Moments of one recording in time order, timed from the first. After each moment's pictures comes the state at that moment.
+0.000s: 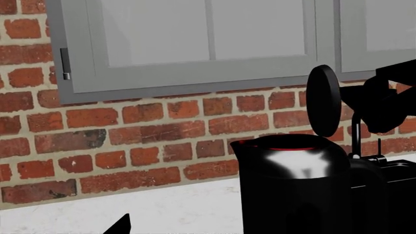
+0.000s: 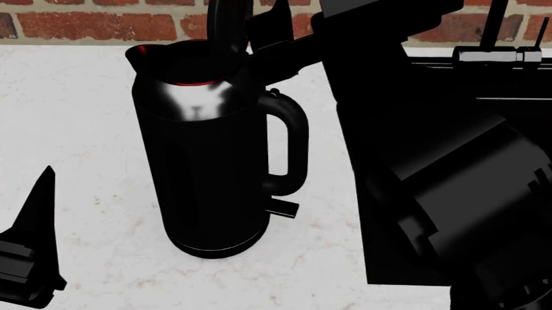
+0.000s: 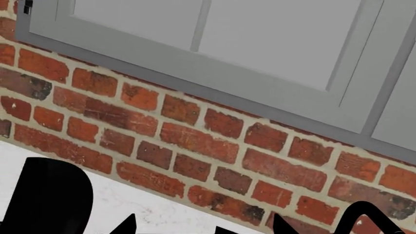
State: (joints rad) left arm -0.31 -0.66 0.03 0.93 -0.90 -0.74 -0.54; right arm 1.27 0.35 -0.55 0.02 0.62 0.88 0.30
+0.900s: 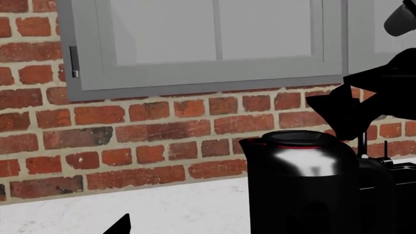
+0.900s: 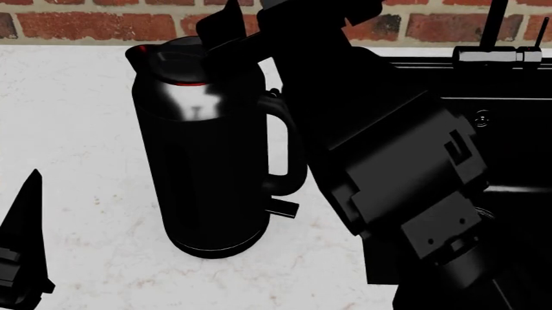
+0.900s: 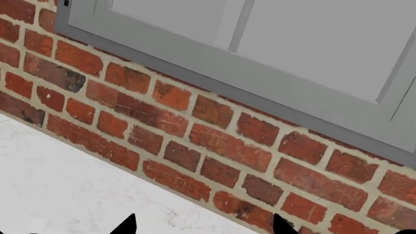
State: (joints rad) left arm -0.26 -0.68 0.00 0.93 -0.89 -0.68 -0.53; right arm 1.35 0.23 -0.66 0.22 0.56 0.79 0.22
